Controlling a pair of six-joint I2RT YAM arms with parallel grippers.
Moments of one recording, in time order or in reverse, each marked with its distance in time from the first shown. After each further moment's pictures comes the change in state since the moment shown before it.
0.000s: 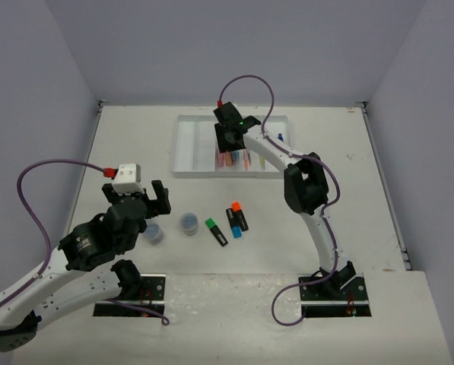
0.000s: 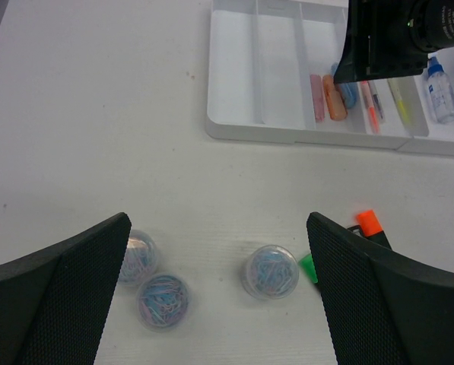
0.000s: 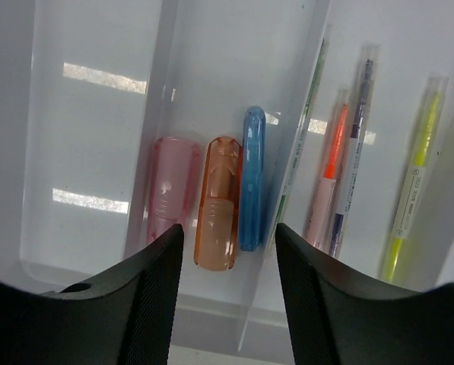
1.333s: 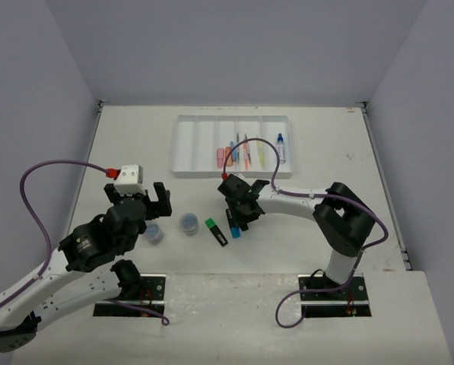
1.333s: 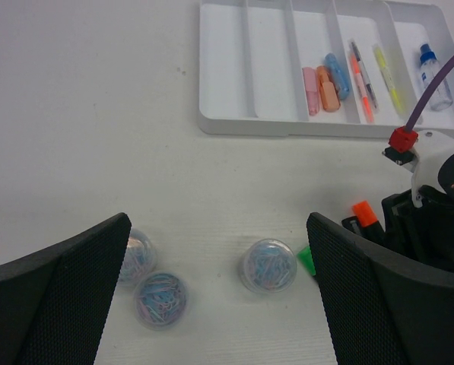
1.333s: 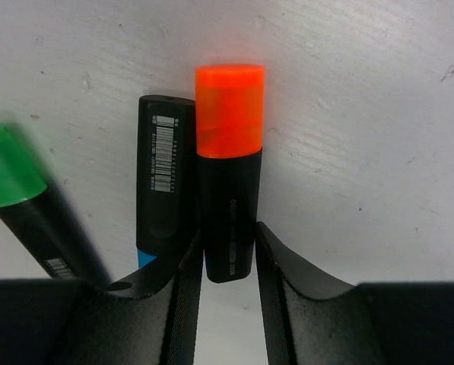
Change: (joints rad) left arm 0.000 -0.011 -0.013 0.010 0.035 0.022; right arm 0.298 -0.599 -1.049 0.160 -0.080 0.192
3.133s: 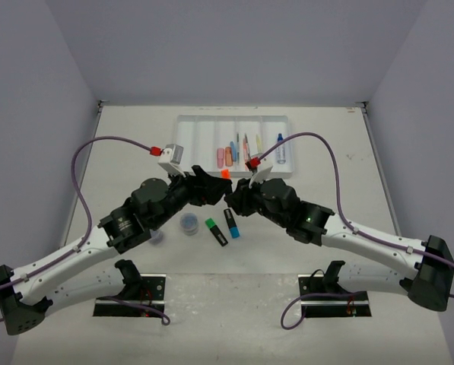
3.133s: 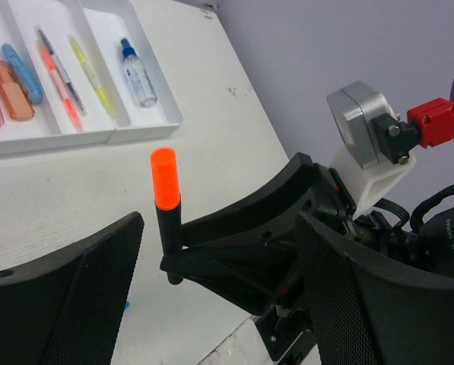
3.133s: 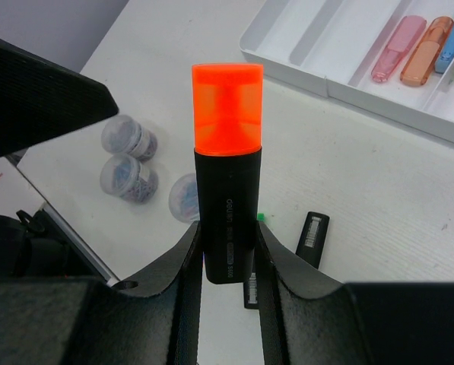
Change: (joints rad) left arm 0.000 0.281 -0.015 0.655 0.573 -0.231; right arm 0.107 -0.667 -0.282 0.500 0.049 -0.018
